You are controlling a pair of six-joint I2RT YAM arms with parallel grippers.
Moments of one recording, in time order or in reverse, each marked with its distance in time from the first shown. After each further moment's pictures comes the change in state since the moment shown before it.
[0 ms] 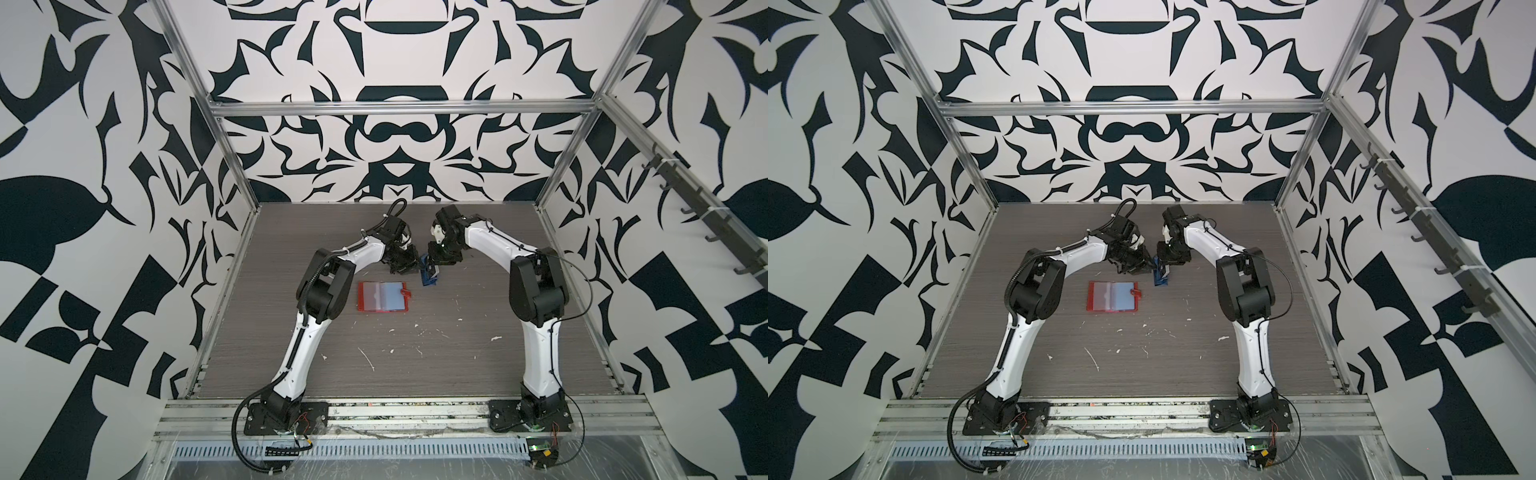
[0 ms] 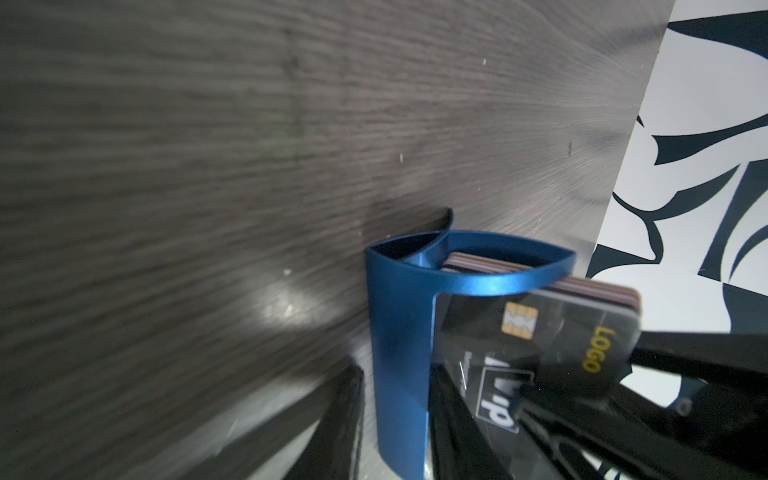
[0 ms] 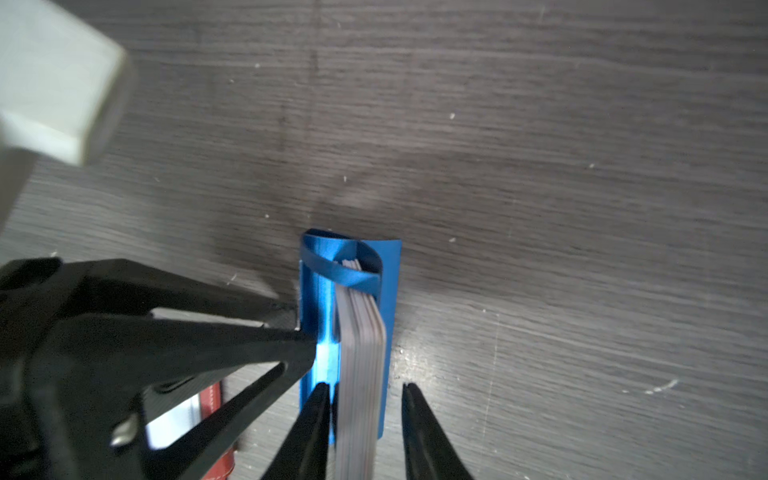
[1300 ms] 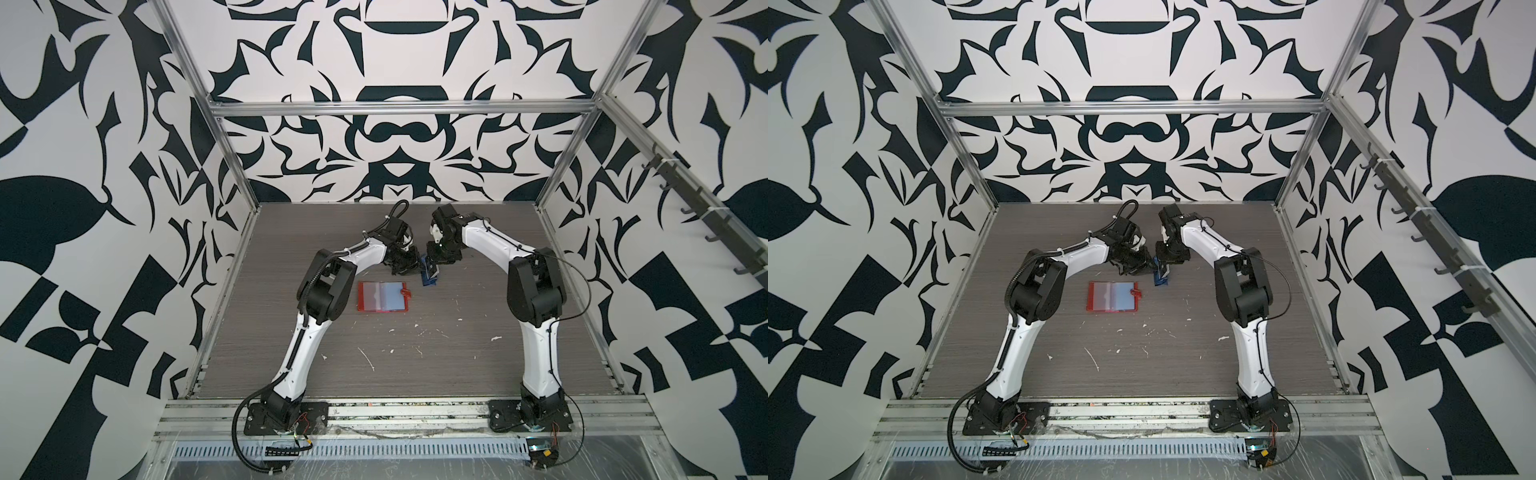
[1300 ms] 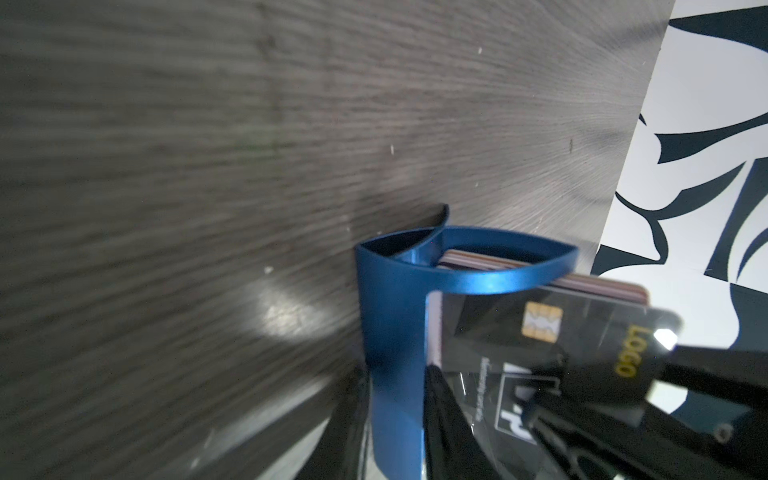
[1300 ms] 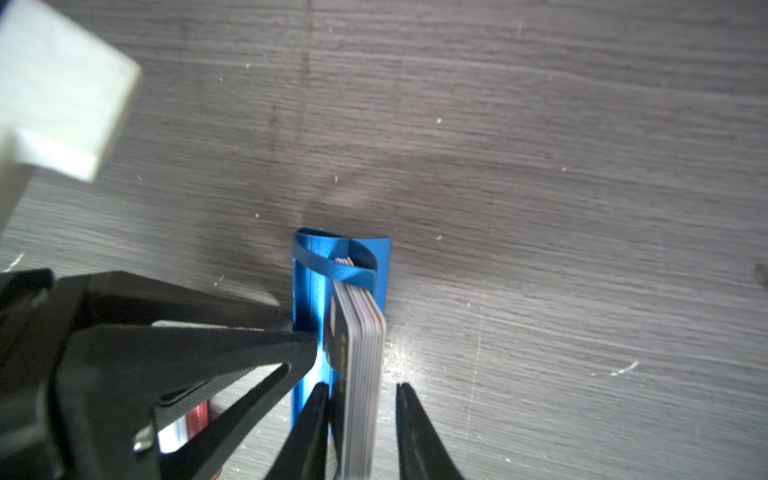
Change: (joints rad) left arm -0.004 -0.005 -0.018 0.023 -0.018 -0.004; right arm 0.016 0.004 0.039 -0.045 0.079 -0.007
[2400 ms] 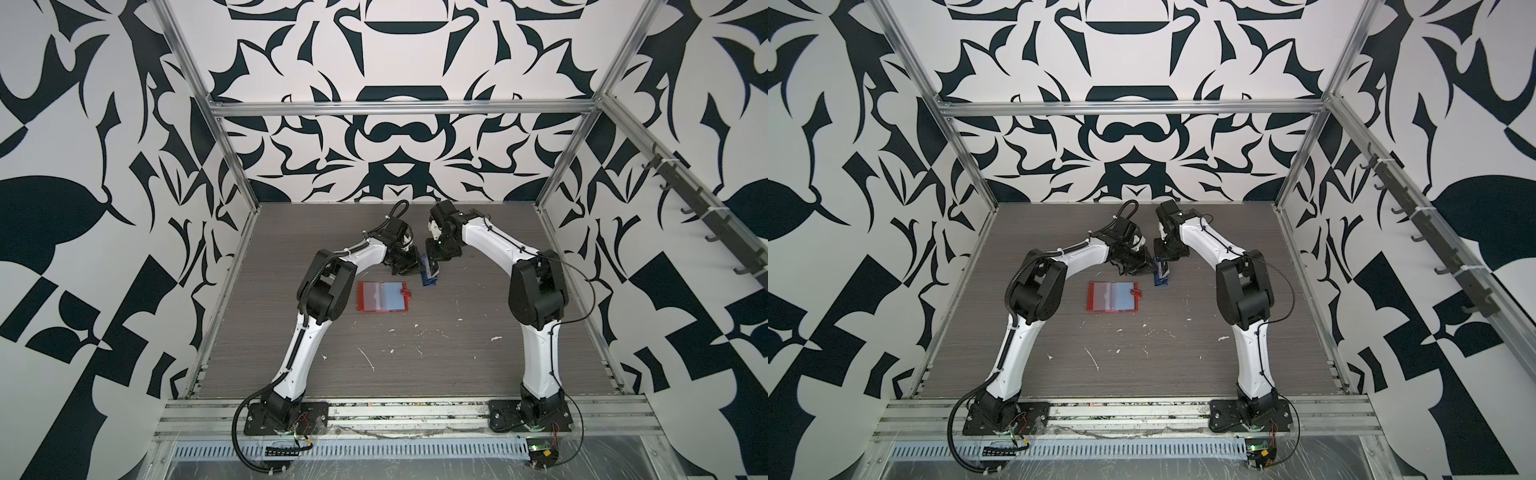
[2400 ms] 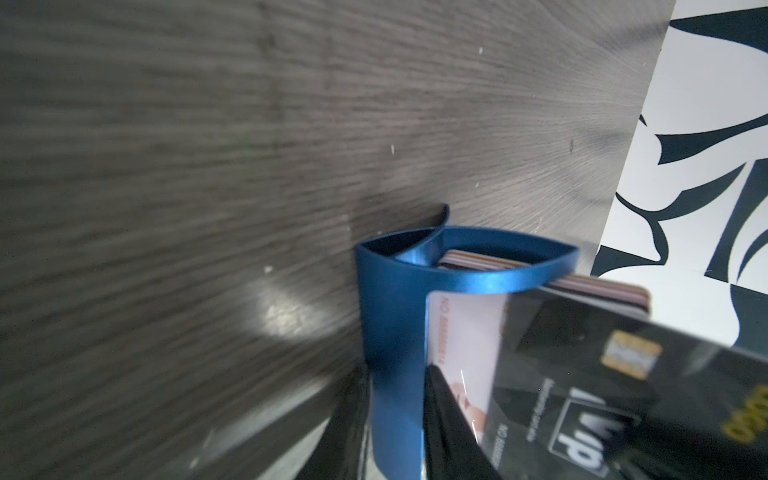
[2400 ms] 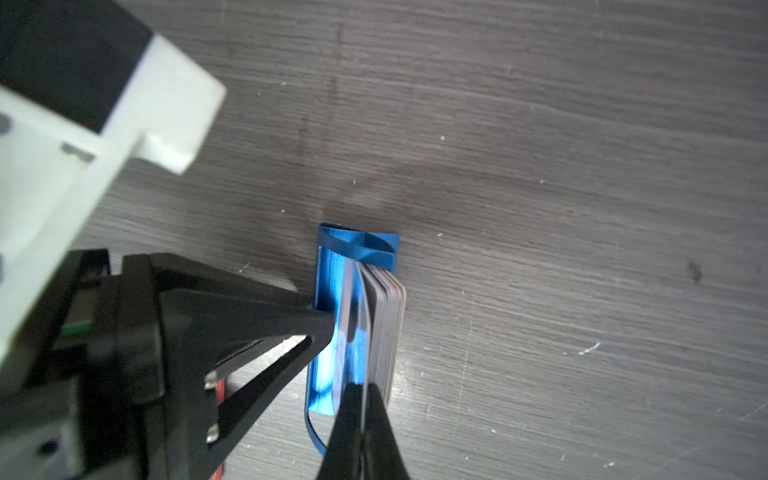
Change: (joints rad) left arm -0.001 0.000 0.000 0.000 -0.002 -0.003; right arm 0.019 -0.032 0.038 -0.043 0.031 -0.020
